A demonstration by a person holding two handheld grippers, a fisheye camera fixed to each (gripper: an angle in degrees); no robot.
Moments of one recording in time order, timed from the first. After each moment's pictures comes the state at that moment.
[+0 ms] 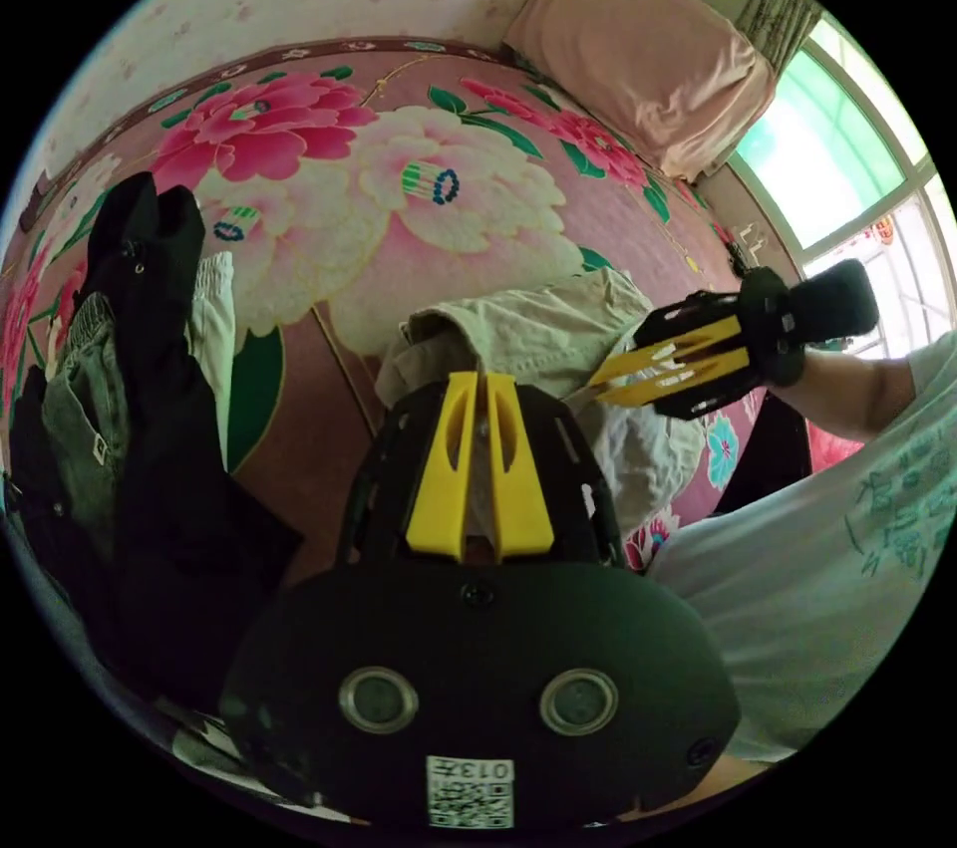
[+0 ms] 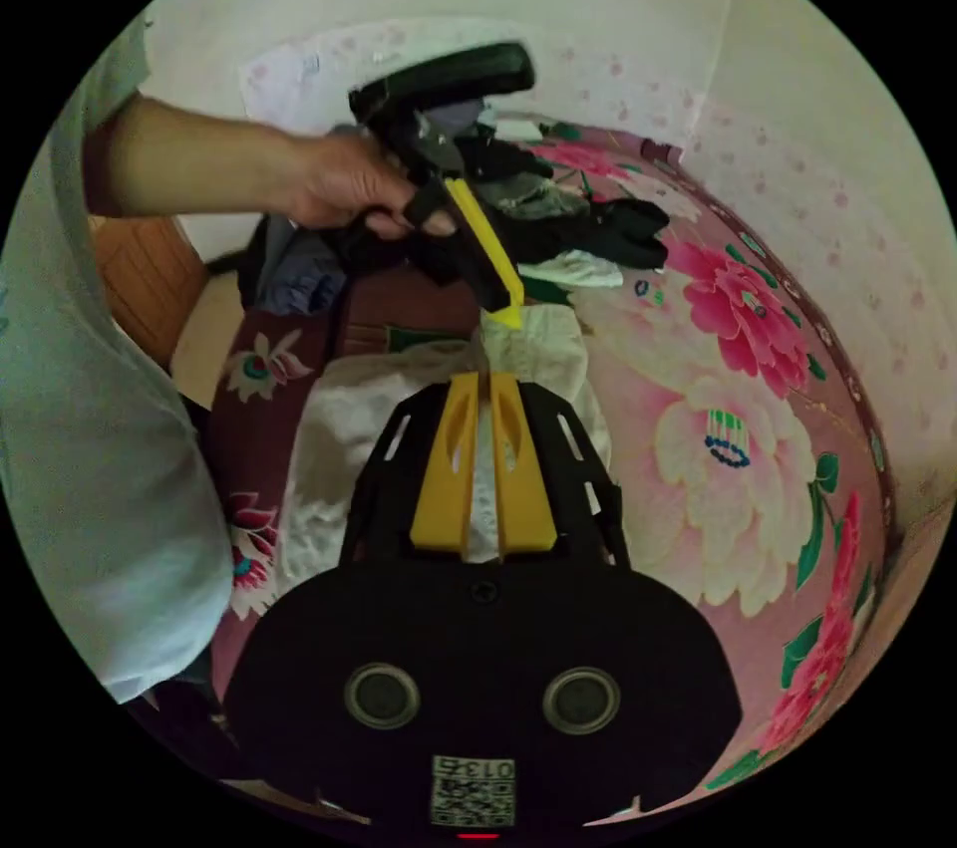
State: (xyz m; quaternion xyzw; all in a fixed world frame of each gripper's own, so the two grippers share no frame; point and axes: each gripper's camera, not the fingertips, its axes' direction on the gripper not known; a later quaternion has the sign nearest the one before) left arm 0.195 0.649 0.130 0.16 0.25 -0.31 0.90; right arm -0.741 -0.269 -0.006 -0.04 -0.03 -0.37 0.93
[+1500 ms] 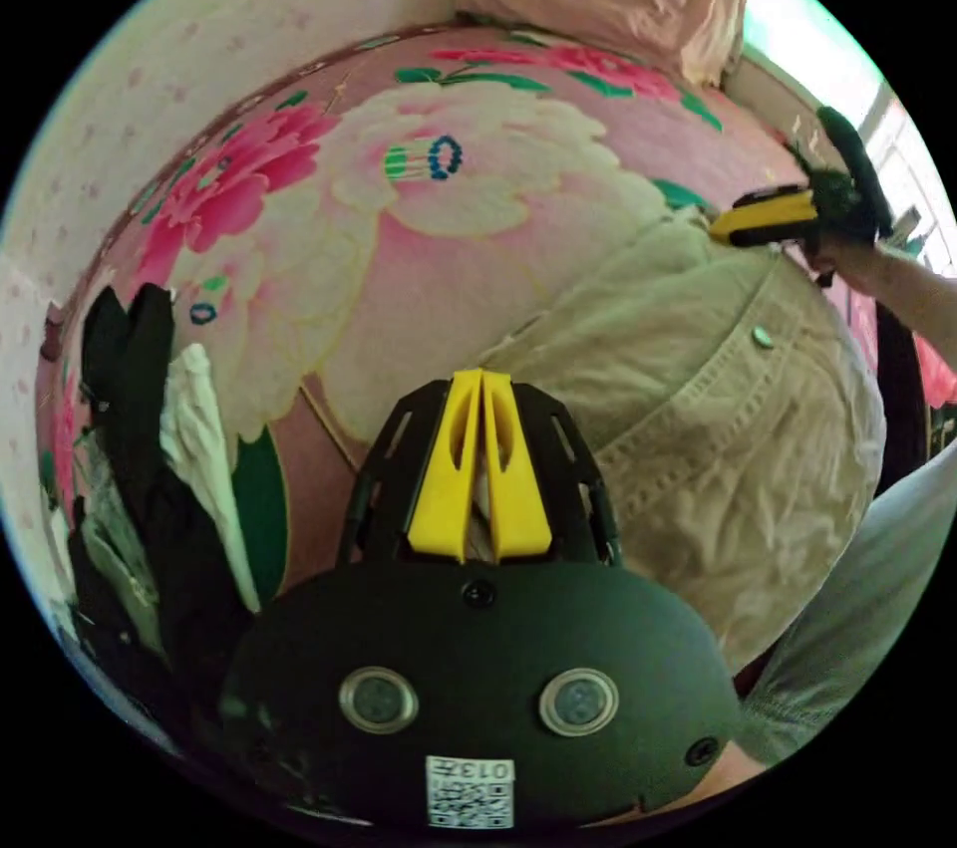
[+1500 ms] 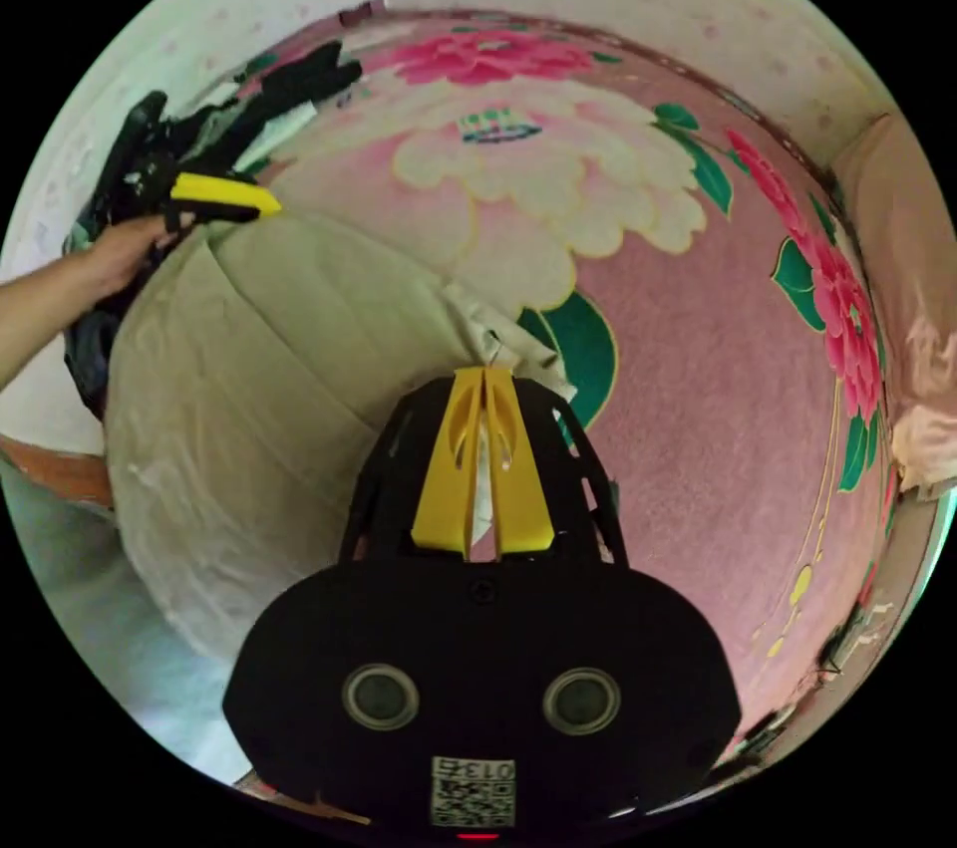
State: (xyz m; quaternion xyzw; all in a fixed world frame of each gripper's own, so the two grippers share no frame) left arm 0.224 0.542 0.233 0.13 0.13 -0.24 0.95; right arm -0.460 -0.203 0.041 -0.15 0.15 -0.02 0.98
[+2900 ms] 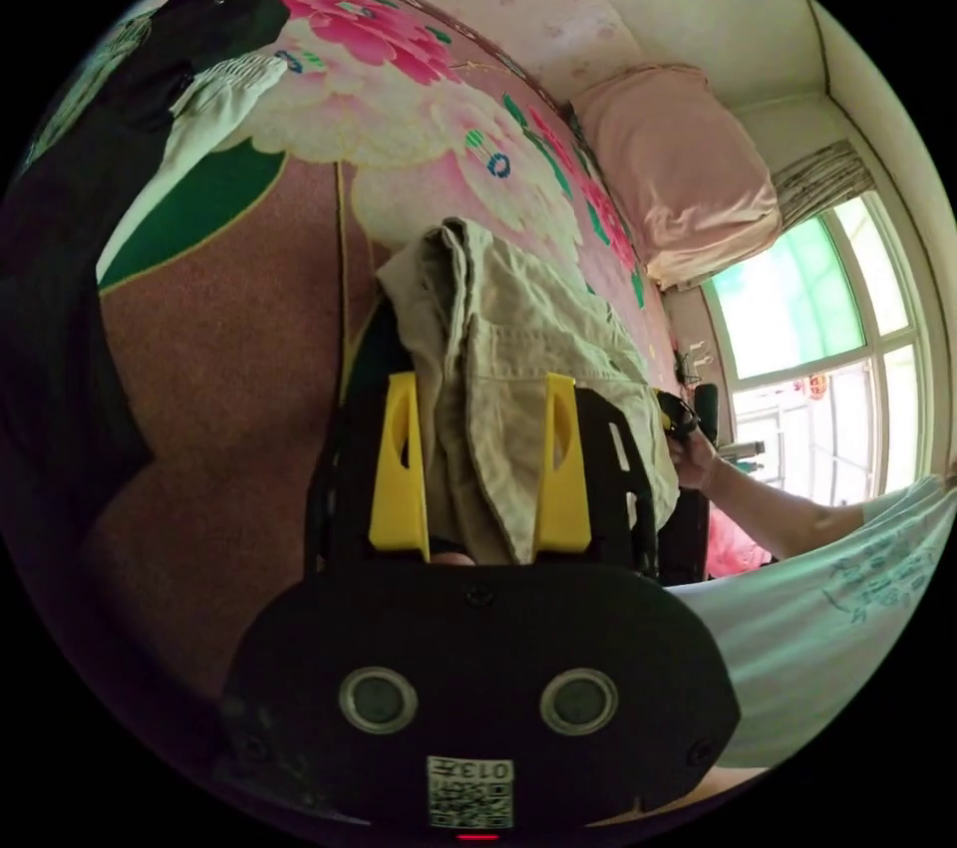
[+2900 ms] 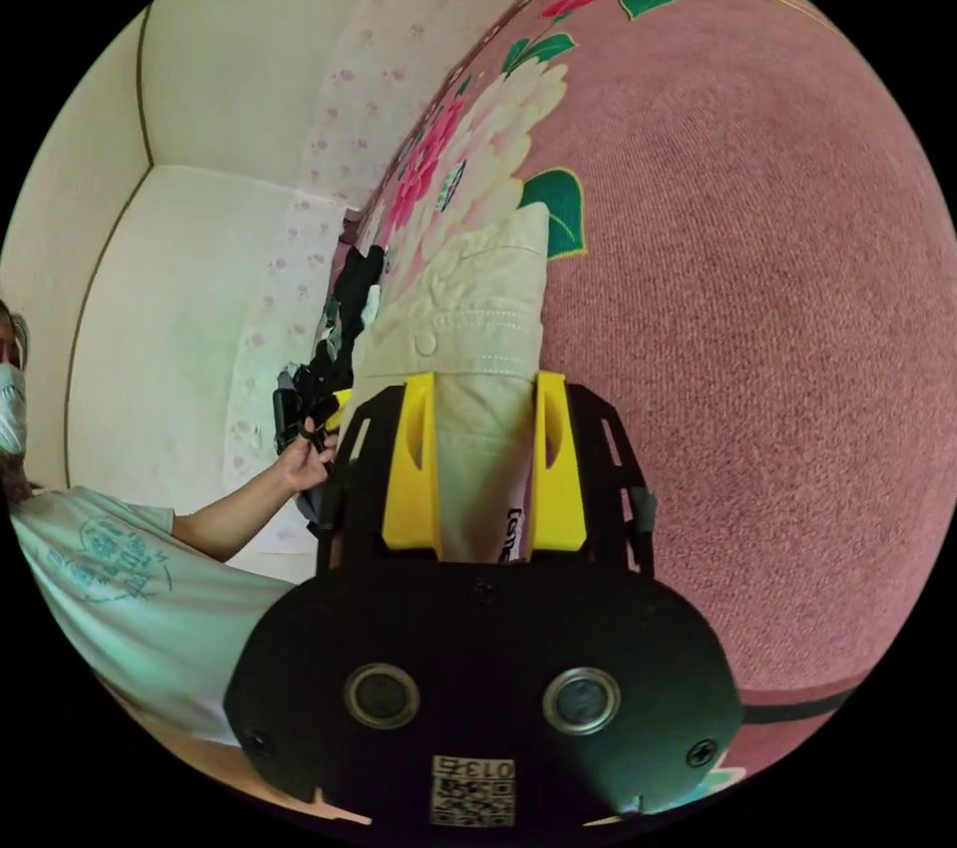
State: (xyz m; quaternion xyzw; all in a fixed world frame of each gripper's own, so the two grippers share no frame) left arm 0.201 0.628 0.291 0.22 0.39 -0.45 0.77; right arm -0.242 0.112 0.013 0.05 -0.16 0.33 0.93
